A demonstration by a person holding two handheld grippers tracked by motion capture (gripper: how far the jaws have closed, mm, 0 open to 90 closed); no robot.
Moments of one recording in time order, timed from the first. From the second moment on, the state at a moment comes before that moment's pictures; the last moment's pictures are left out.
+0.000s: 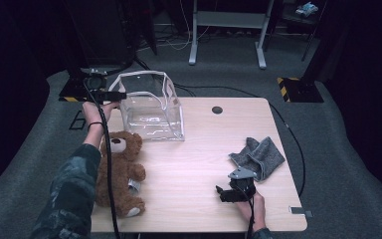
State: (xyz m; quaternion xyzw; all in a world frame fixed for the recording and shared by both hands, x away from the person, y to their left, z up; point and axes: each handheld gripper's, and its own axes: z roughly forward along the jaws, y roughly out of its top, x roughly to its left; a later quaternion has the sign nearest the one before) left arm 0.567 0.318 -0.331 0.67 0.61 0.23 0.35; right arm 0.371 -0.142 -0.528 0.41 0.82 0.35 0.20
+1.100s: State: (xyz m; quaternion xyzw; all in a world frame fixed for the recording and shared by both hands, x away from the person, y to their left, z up) left arm 0.578 0.276 -0.363 0.72 0.55 0.17 0.38; right arm 0.370 -0.142 -0.528 0.41 0.82 0.35 0.21
